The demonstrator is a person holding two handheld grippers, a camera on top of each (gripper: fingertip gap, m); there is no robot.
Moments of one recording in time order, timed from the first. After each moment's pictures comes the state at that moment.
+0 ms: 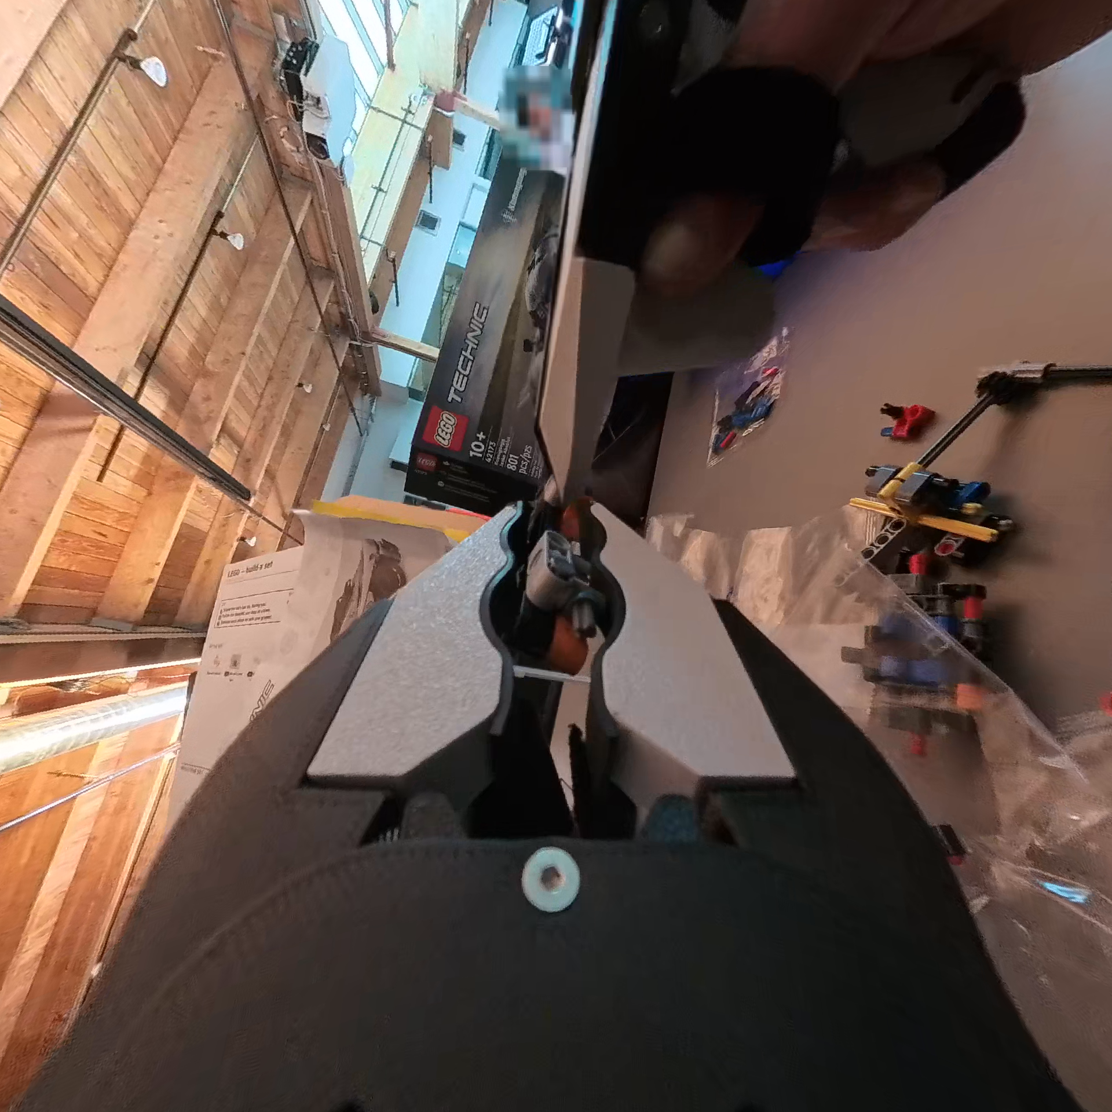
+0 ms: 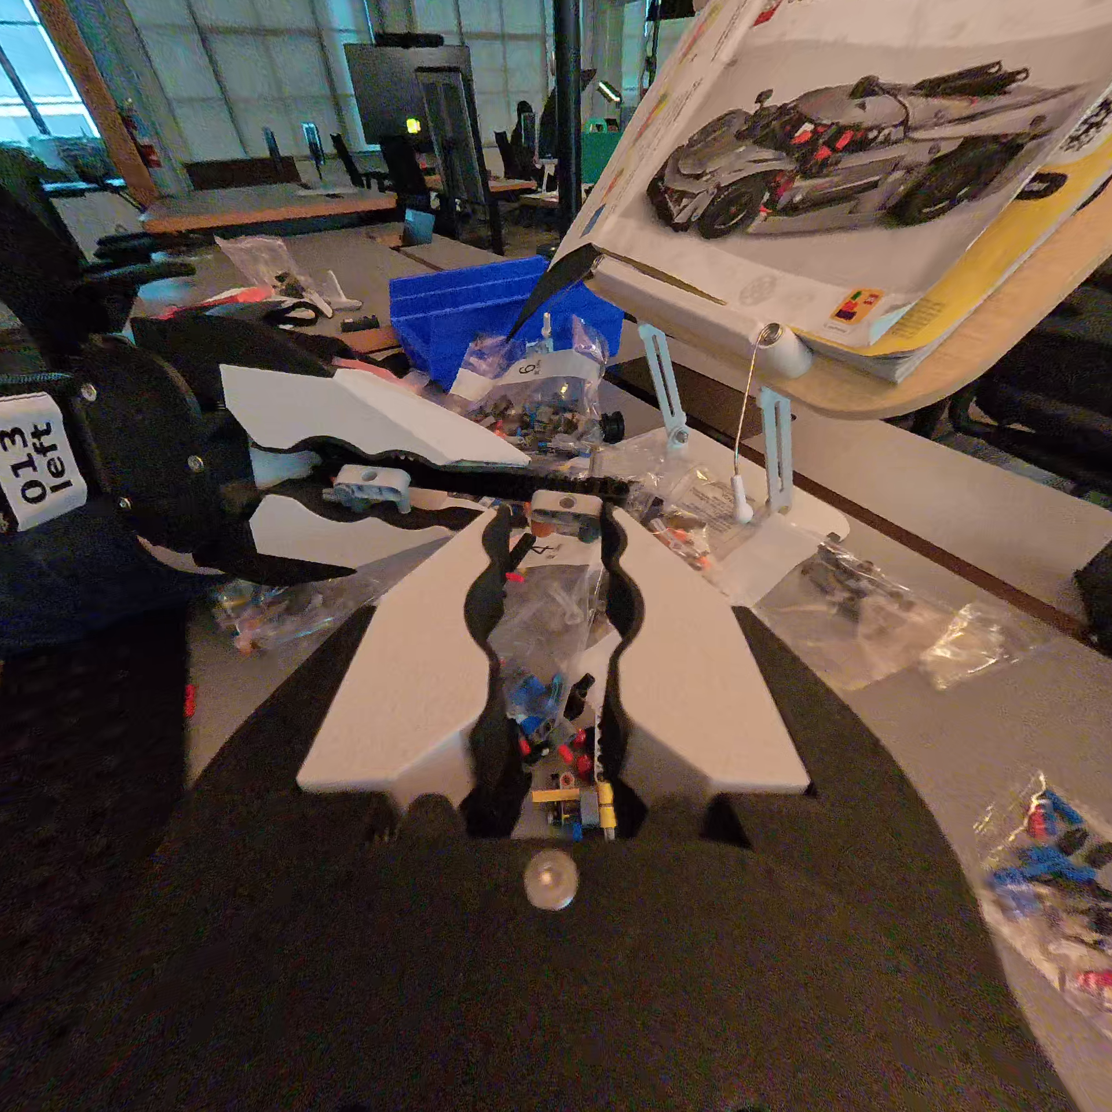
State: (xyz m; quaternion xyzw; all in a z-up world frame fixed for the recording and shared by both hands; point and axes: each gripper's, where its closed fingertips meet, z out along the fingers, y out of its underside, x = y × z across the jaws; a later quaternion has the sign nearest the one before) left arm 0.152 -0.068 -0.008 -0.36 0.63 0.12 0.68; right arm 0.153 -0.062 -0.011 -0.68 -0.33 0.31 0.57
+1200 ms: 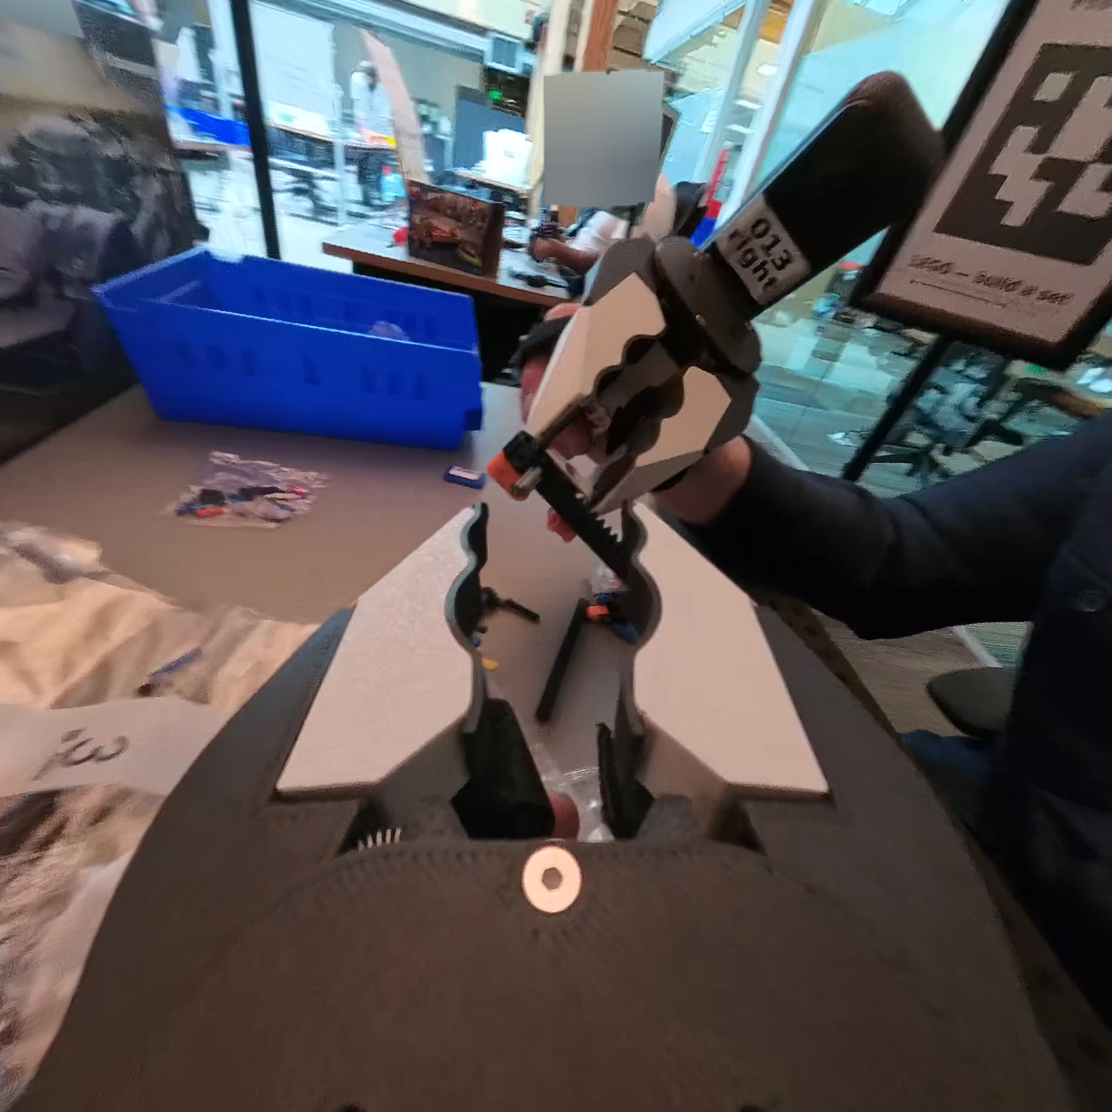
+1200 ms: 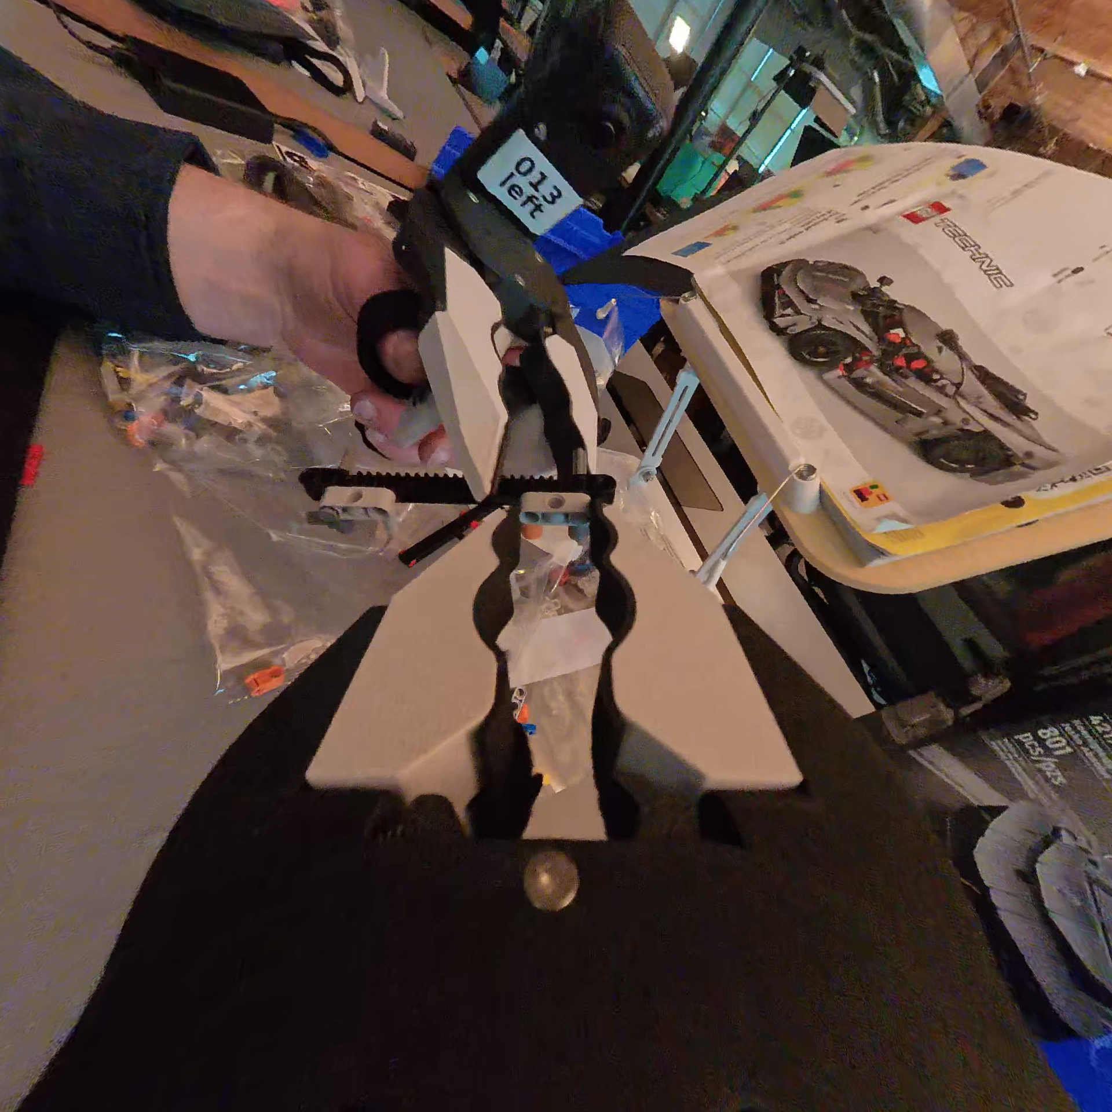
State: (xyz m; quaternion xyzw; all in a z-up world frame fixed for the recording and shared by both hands) left arm 0.140 -0.102 -0.024 -0.52 0.52 -0.56 0.37; right arm 0.133 -0.097 -0.017 -0.57 -0.54 0.11 0.61
